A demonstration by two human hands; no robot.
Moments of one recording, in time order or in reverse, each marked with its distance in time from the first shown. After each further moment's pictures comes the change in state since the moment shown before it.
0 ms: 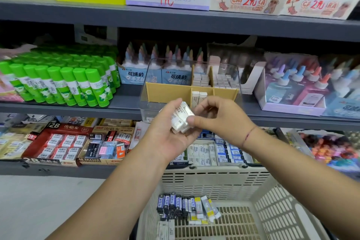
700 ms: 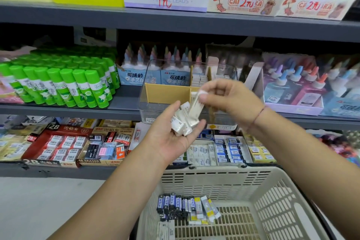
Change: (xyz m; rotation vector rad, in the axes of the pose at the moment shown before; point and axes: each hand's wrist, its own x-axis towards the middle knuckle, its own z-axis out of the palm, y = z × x) left_hand 0.000 -0.001 -0.001 -0.096 -0.001 -0.021; right_hand 0.017 -0.007 -0.029 0.416 -0.038 0.013
